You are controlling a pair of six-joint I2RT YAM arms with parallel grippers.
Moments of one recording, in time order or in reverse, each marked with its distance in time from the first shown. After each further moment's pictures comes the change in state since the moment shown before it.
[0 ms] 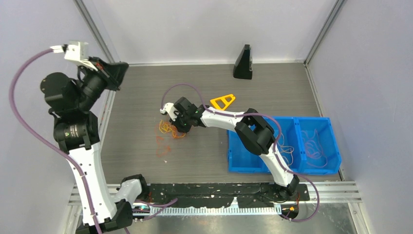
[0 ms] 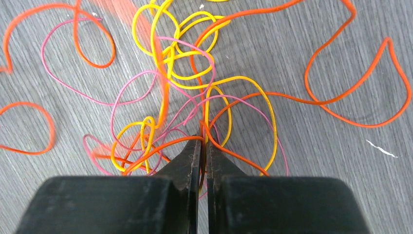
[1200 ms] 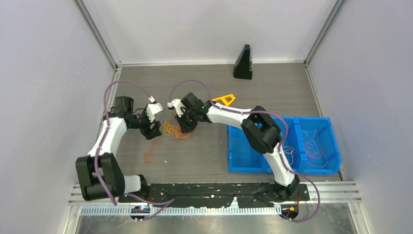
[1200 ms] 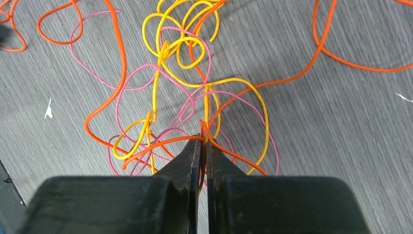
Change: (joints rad) left arm -0.114 0.324 -0.691 -0.234 0.122 1.331; right arm -0.064 -0.068 -0.051 -0.058 -0.141 0.130
